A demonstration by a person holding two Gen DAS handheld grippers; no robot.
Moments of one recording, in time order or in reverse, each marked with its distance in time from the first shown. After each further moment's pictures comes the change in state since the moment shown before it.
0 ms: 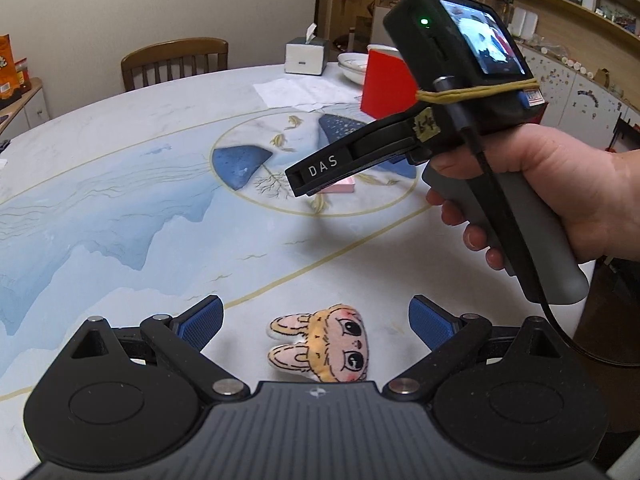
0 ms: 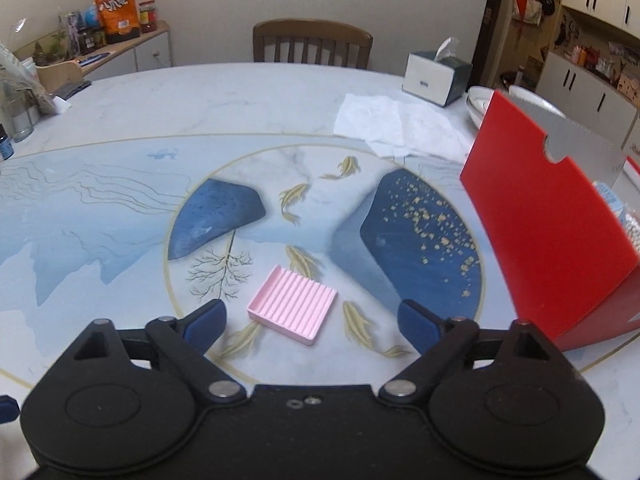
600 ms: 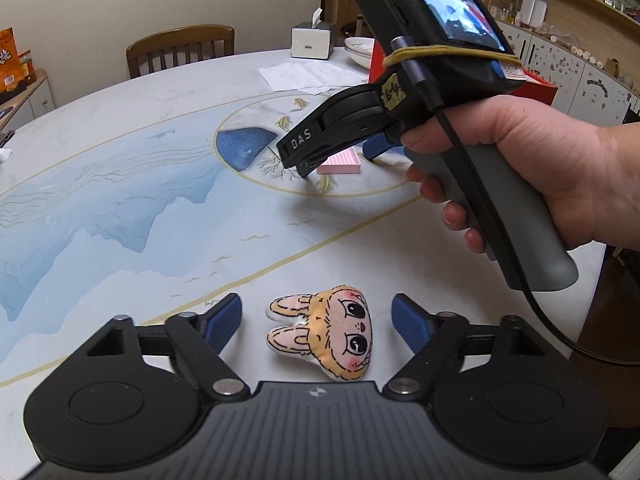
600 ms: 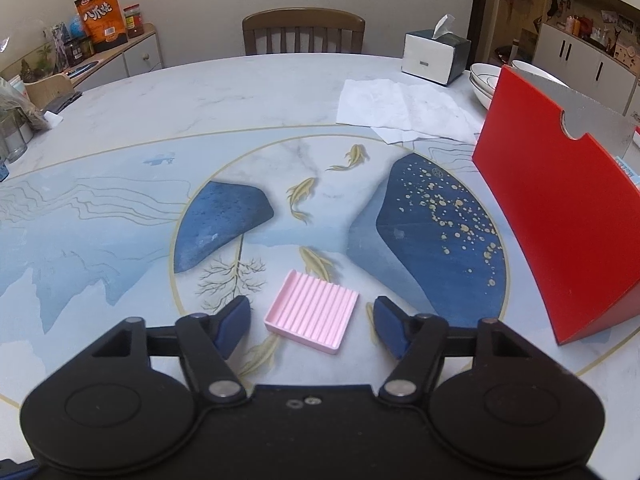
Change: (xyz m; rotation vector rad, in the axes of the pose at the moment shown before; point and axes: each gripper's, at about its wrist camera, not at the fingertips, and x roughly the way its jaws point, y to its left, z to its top) left arm 0.005 -0.003 -0.005 -0.001 0.043 0.025; right arm 0.012 0.002 0.006 0.070 0.030 0.031
